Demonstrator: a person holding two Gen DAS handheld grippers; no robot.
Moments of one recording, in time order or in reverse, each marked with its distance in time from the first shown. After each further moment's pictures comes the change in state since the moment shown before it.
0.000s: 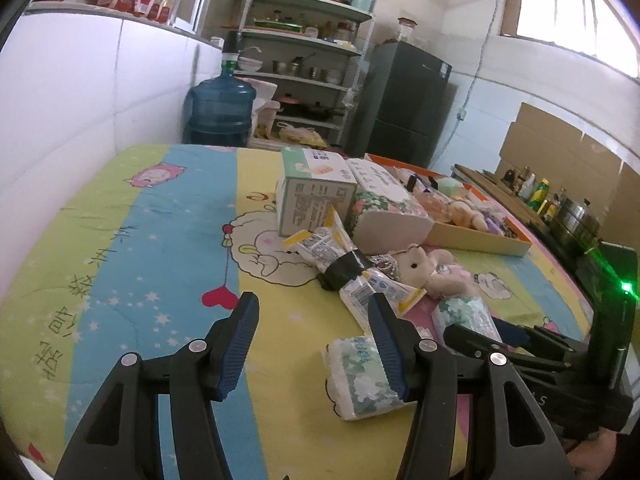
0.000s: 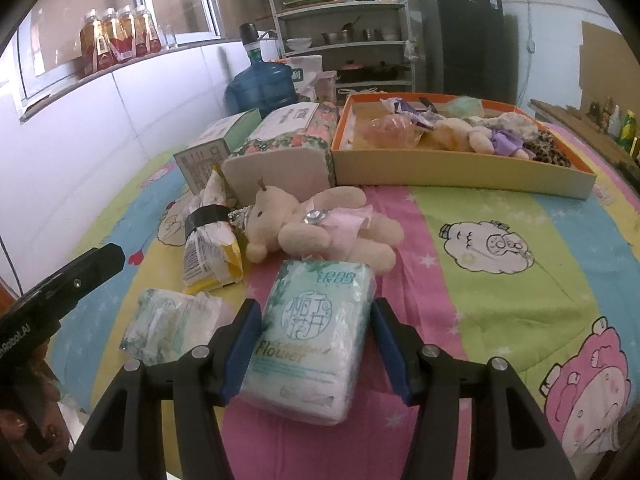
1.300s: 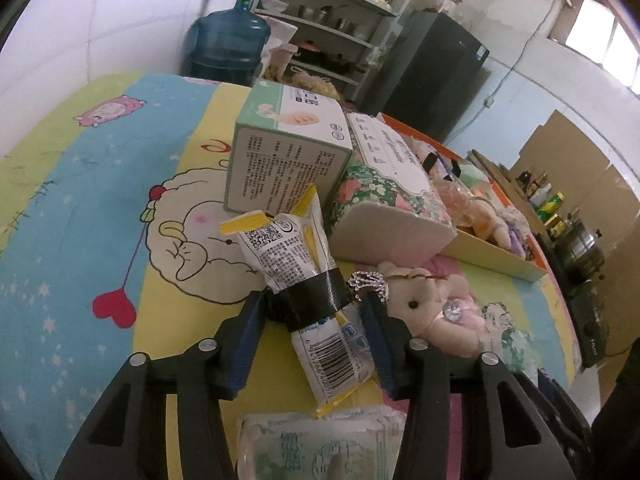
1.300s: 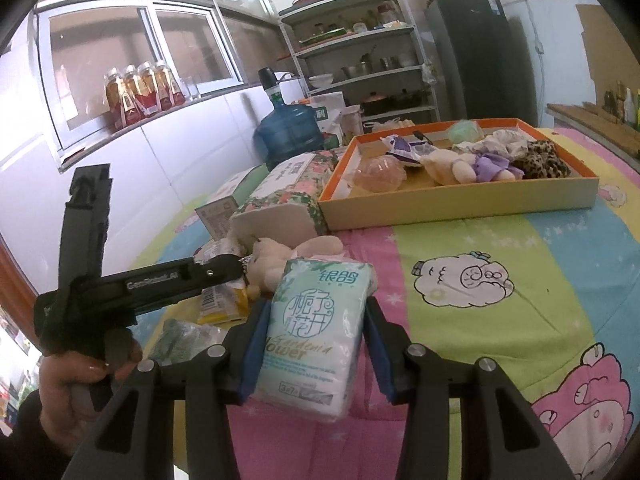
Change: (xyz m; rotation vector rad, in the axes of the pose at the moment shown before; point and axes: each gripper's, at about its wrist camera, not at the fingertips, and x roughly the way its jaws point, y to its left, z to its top) left arm 0.091 -0.024 0.020 -0.192 0.188 -0.014; right arm -0.023 -0.049 0.007 0.057 -0.140 0.177
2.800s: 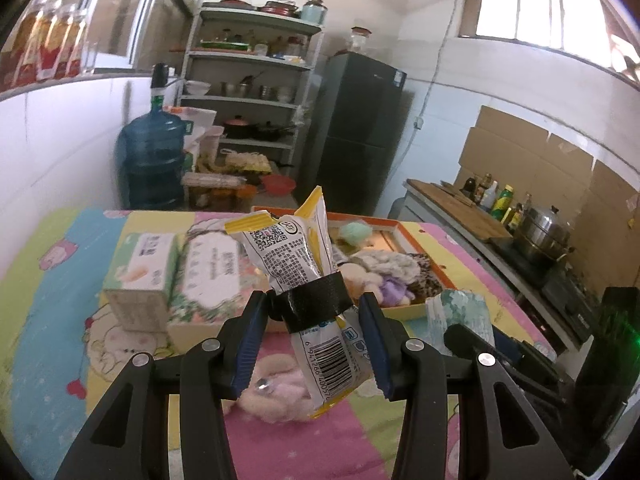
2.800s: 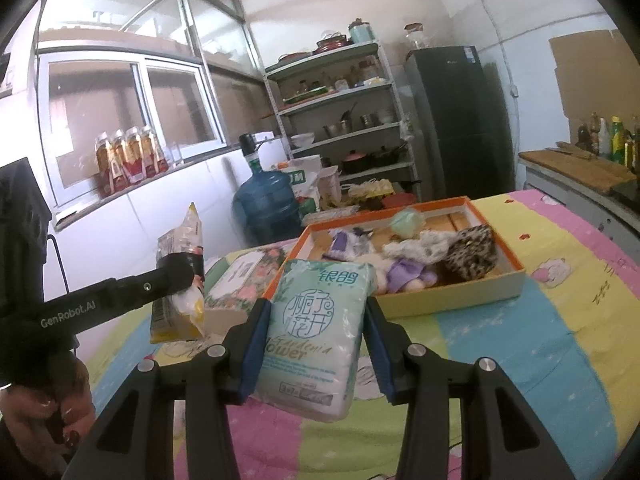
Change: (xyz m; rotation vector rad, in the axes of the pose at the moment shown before) left arm -0.065 -0.138 0.024 0.268 -0.227 -0.097; right arm -0.067 -0.058 0.055 -0.007 -0.222 -0.068
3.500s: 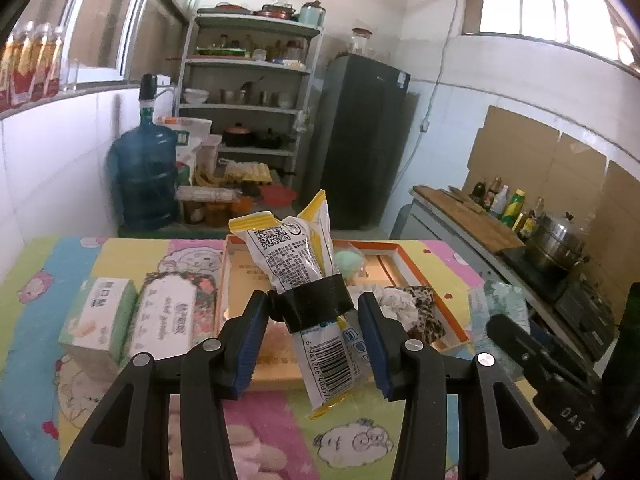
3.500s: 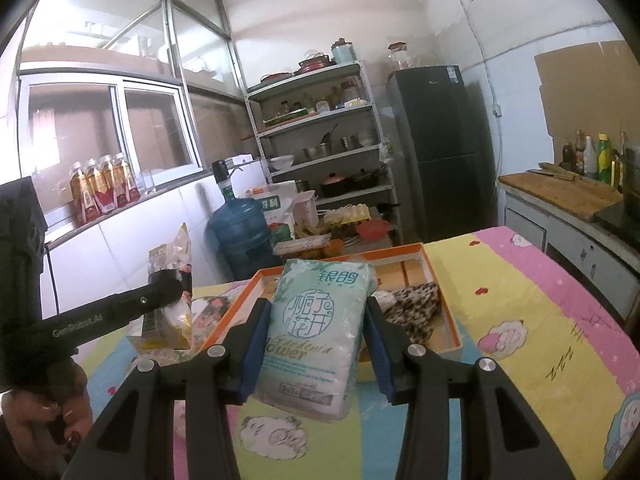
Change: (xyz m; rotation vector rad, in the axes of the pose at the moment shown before) left arm 0.061 -0.037 0.042 0.010 -0.011 0.043; right arm 0.010 -0.067 0.051 -0.010 -0.062 -0.053
